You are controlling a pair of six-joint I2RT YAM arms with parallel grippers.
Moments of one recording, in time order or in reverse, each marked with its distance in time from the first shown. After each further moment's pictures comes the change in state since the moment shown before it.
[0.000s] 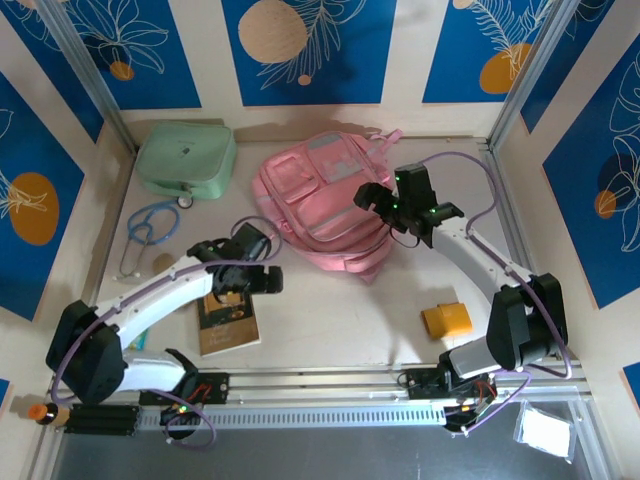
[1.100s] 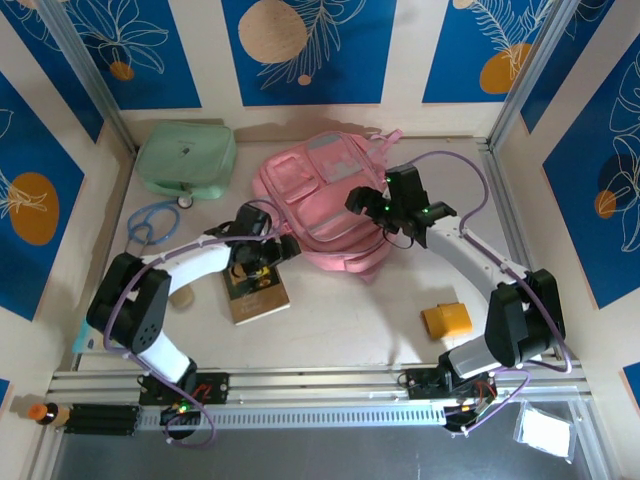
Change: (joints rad) left arm 0.172 0.325 0.056 0.473 0.326 -0.183; right arm 0.055 0.020 0.011 -0.008 -0.031 -0.034
